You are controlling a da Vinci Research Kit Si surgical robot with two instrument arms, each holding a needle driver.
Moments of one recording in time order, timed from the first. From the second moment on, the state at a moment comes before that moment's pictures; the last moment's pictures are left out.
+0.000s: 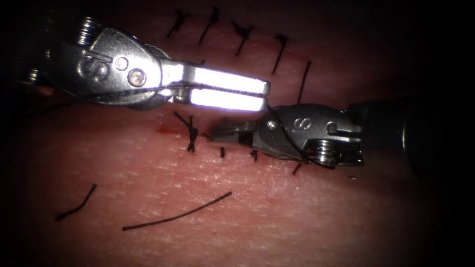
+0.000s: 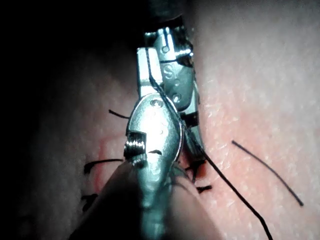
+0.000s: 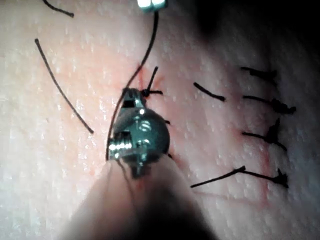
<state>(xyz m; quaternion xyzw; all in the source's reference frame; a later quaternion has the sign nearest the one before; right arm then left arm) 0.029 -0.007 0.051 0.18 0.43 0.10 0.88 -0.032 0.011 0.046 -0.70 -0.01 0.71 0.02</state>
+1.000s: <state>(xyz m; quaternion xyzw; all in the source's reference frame) 0.024 -0.007 0.045 0.08 0.60 0.19 0.77 -0.033 0.011 0.064 -0.68 0.01 0.73 0.03</state>
